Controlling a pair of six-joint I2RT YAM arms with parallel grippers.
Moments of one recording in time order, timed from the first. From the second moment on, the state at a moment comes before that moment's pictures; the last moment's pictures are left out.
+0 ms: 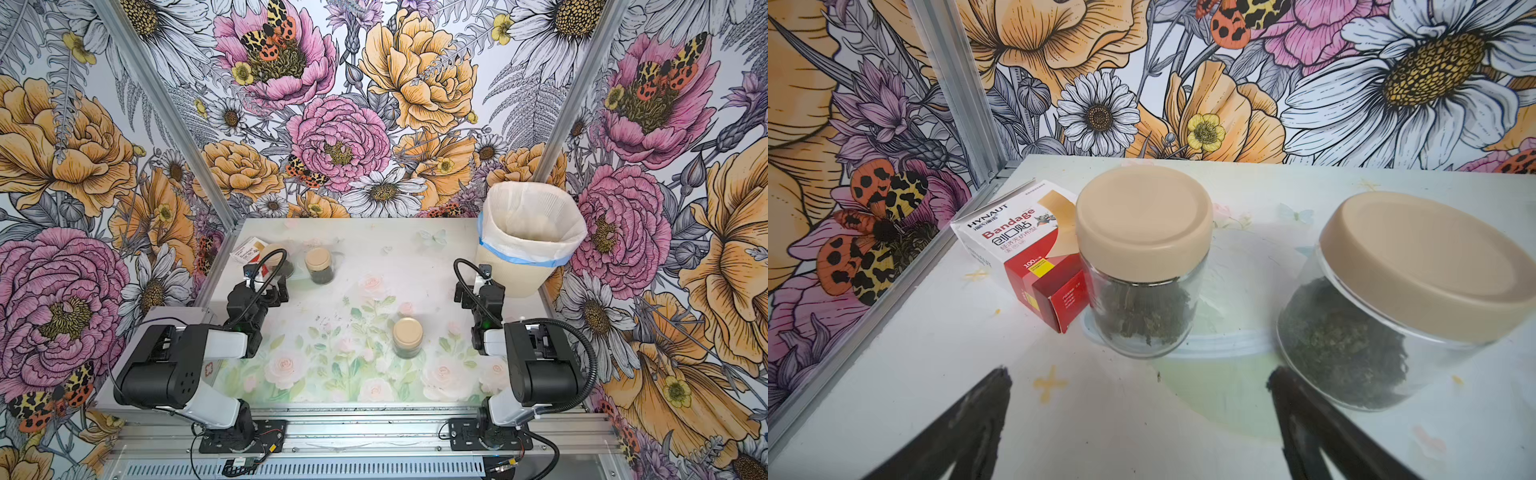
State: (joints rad) left arm -0.02 1.55 0.37 0.90 -0.09 -0.03; right arm -0.03 1.55 0.38 0.83 0.07 0.00
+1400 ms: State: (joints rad) left arm -0.02 1.31 0.39 0.71 -0.08 -0.04; right arm 0.04 1.35 0.38 0.69 0.03 -0.05
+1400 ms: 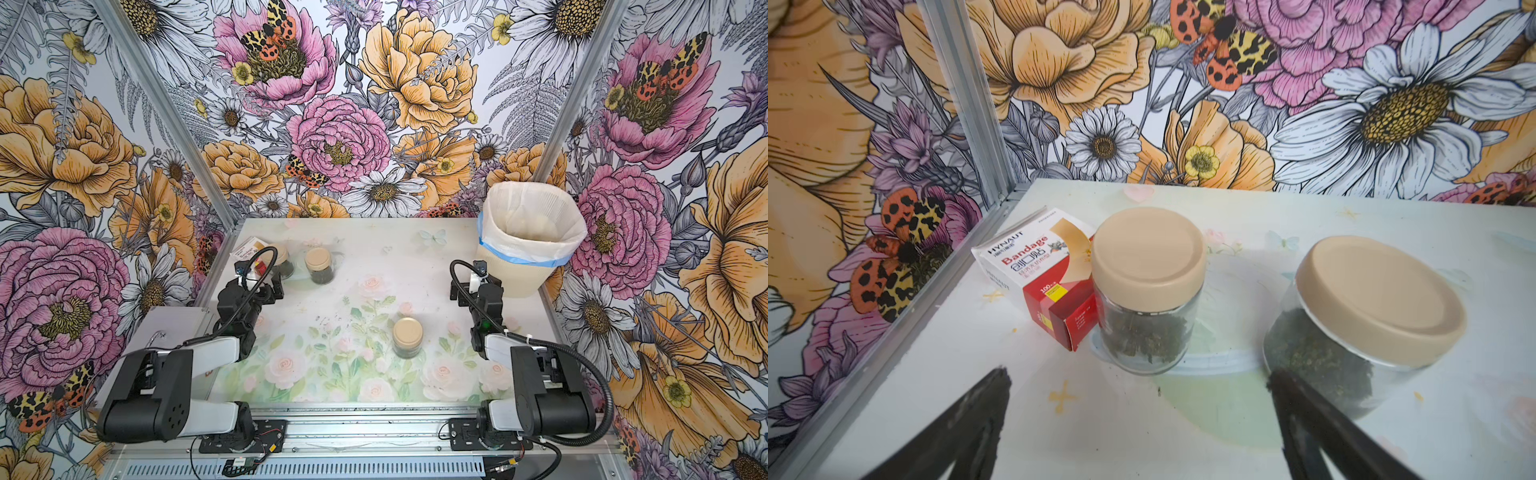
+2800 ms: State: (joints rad) left arm -0.23 0.94 0.79 -0.19 0.11 -0.37; right arm 0.05 1.67 2.06 -1.05 0.25 0.09
